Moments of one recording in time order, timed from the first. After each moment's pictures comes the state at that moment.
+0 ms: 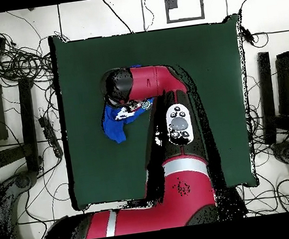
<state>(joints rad) -0.02 -0.38 -0.07 1.20 -0.06 0.95 2.93</state>
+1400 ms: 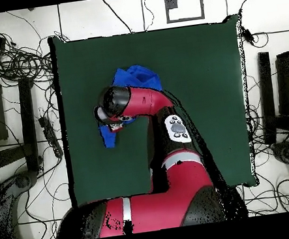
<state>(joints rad) -0.06 -0.34 0.07 1.41 0.14 0.91 2.93</state>
